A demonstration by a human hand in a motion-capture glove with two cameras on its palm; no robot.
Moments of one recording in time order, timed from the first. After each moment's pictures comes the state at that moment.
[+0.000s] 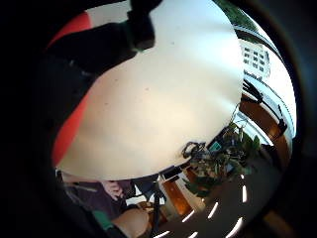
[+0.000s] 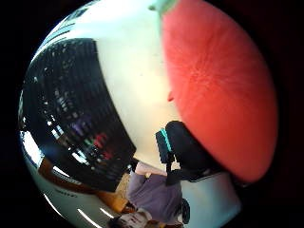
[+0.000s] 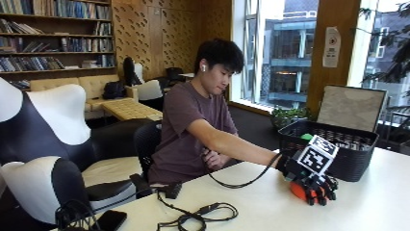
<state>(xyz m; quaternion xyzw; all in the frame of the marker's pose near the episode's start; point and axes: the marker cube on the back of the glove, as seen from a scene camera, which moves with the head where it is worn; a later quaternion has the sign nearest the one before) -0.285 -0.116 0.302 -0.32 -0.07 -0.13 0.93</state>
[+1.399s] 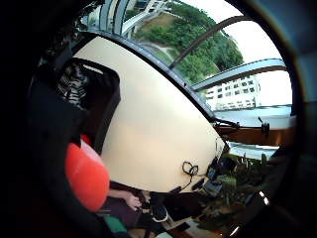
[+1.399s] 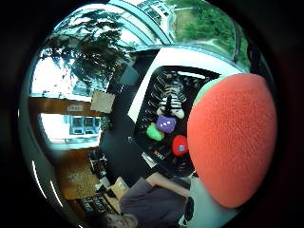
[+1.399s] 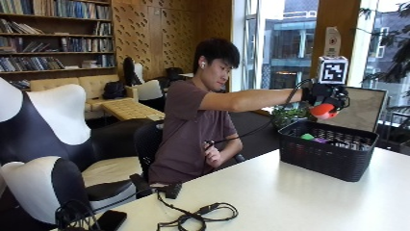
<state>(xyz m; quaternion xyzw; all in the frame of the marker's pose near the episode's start) -0.402 -0.151 0.041 -0.05 0.03 -0.14 0.99</state>
